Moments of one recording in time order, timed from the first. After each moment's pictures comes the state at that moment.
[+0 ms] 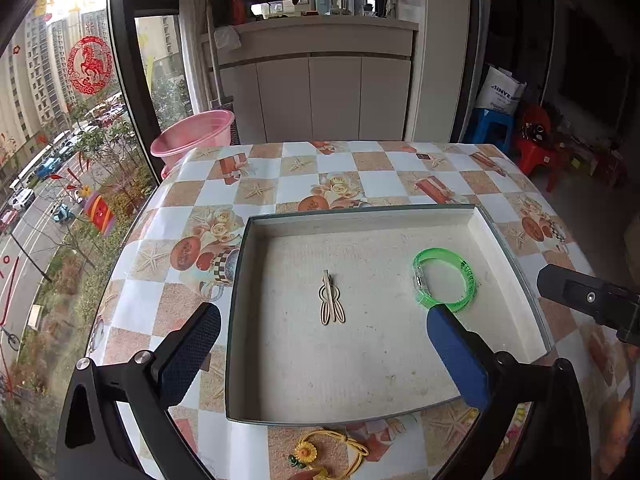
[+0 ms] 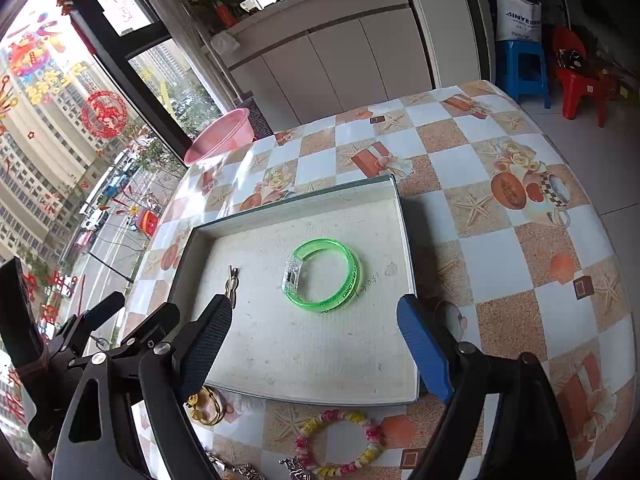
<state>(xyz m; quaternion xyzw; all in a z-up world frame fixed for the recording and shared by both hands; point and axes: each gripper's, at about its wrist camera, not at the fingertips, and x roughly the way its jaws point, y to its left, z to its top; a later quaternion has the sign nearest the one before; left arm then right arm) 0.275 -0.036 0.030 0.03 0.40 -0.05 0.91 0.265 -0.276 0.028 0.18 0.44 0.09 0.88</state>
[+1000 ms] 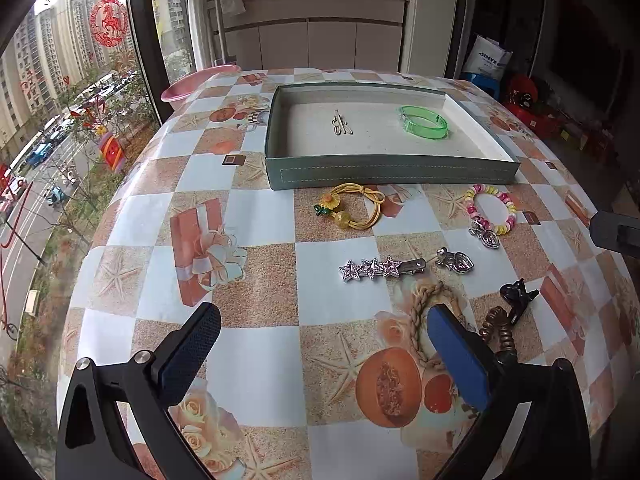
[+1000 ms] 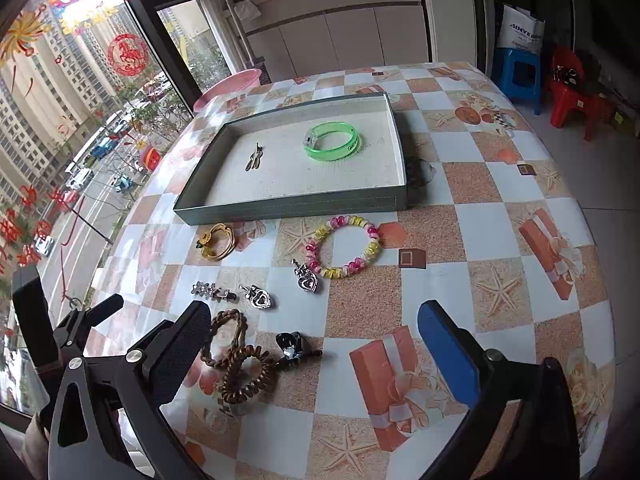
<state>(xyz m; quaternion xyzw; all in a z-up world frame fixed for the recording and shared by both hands) 0.109 0.006 -0.037 0.03 0.45 -0.06 0.89 0.099 -0.243 0.018 0.10 0.48 0.08 0.87</state>
